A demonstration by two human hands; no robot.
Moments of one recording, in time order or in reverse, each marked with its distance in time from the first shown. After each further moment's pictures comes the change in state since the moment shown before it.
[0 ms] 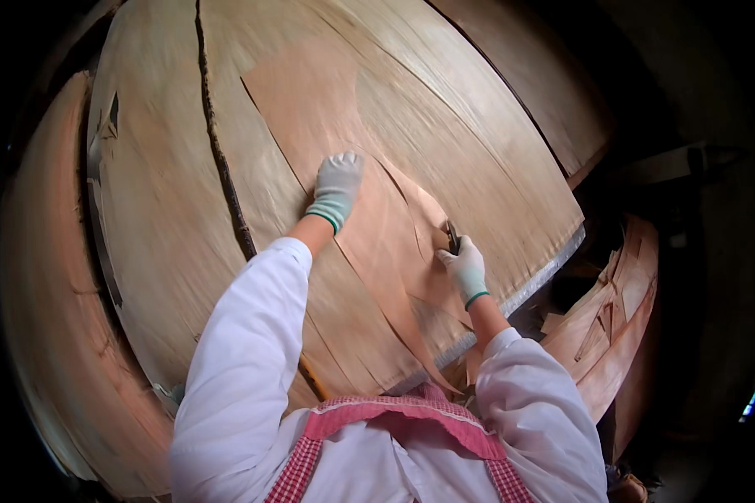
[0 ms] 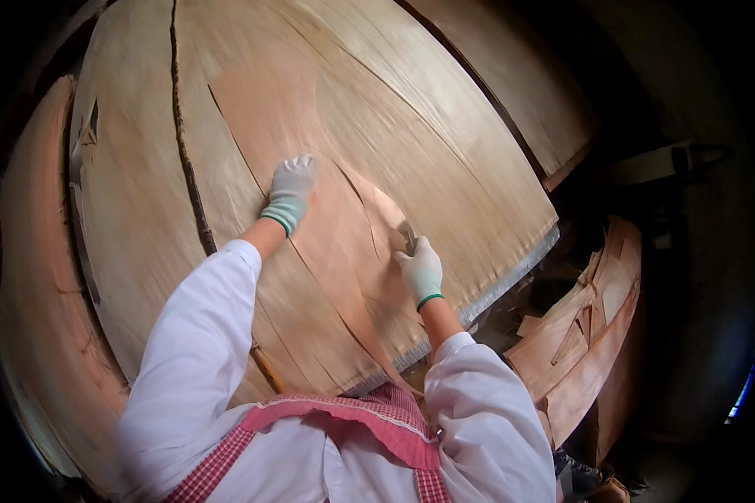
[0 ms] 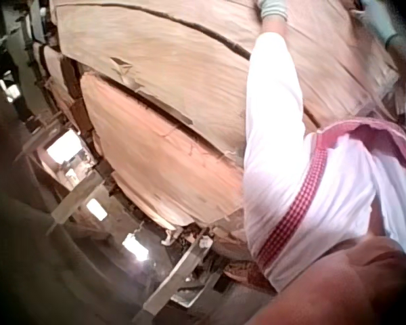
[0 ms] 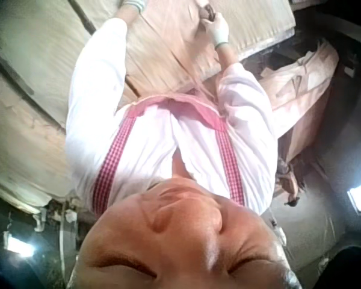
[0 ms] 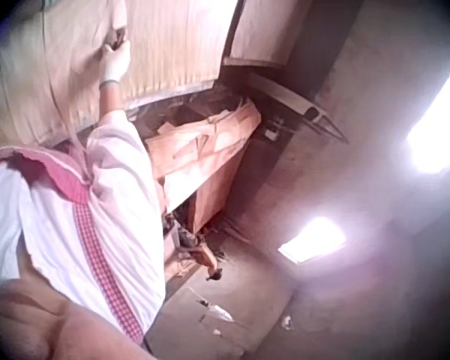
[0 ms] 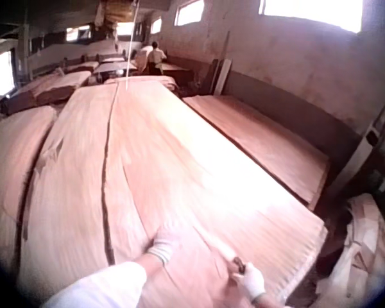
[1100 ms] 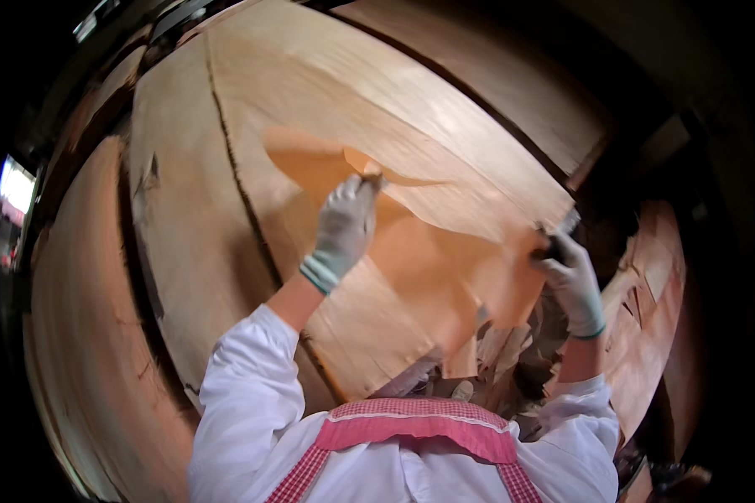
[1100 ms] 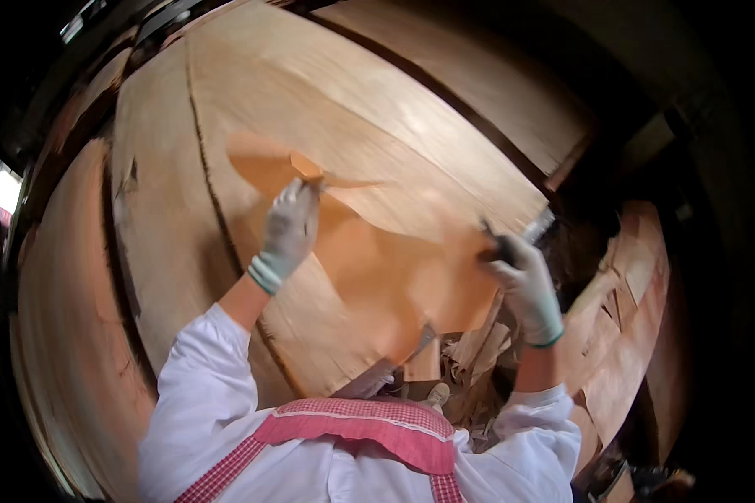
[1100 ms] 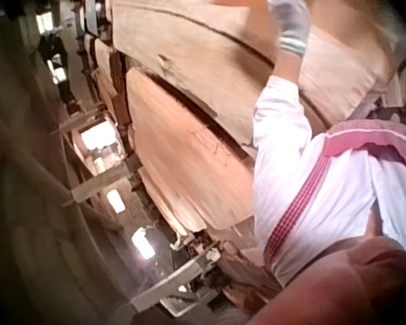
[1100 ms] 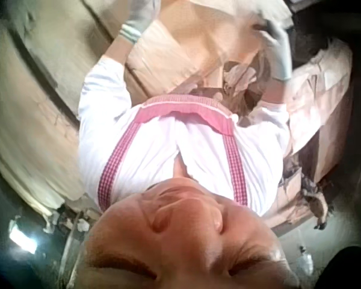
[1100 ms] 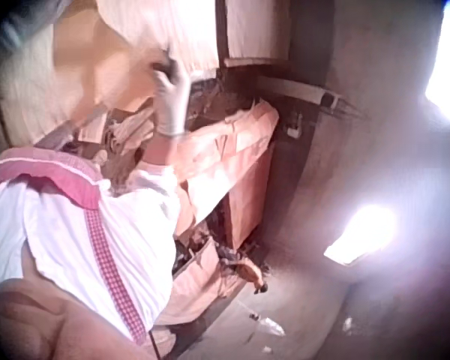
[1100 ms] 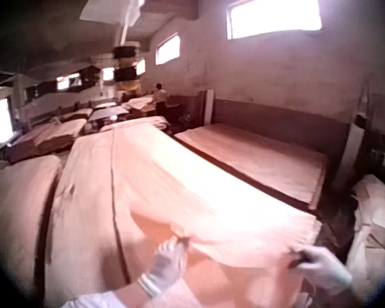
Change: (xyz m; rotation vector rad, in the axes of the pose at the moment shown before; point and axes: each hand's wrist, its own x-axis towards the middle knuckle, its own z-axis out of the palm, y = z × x) left_hand -0.090 0.087 -0.262 -0.456 0.408 0.217; right_hand -0.166 0.038 -0.244 0.701 0.081 -0.377
